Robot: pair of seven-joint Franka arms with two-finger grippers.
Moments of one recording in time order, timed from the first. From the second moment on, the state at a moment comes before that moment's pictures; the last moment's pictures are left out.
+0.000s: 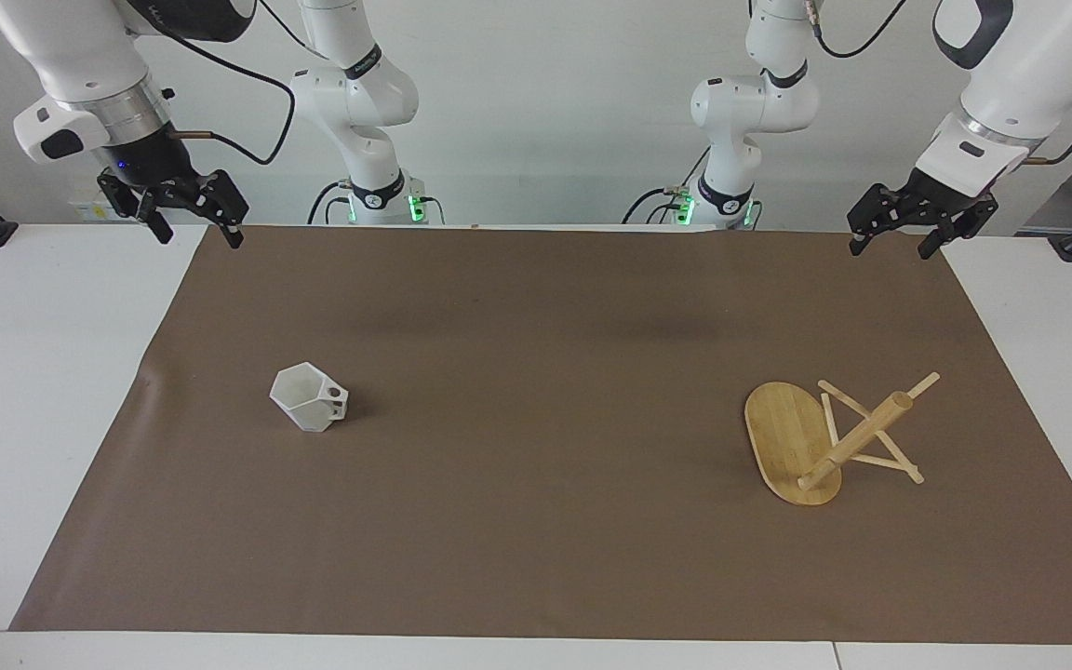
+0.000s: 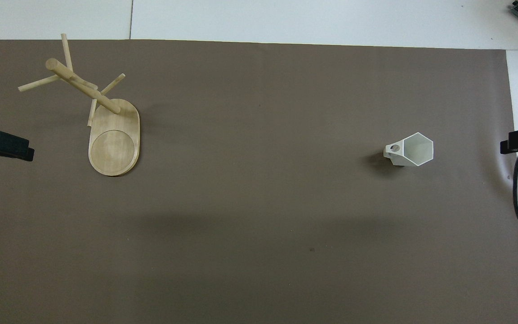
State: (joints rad) left arm -0.07 -0.03 0.04 -1.58 -0.03 1.51 0.06; right arm -0.04 -0.04 -0.08 -1.58 0.02 1.57 -0.01
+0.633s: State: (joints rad) left arm -0.07 -0.03 0.04 -1.58 -0.03 1.51 0.06; right arm -0.04 -0.04 -0.08 -1.58 0.02 1.57 -0.01
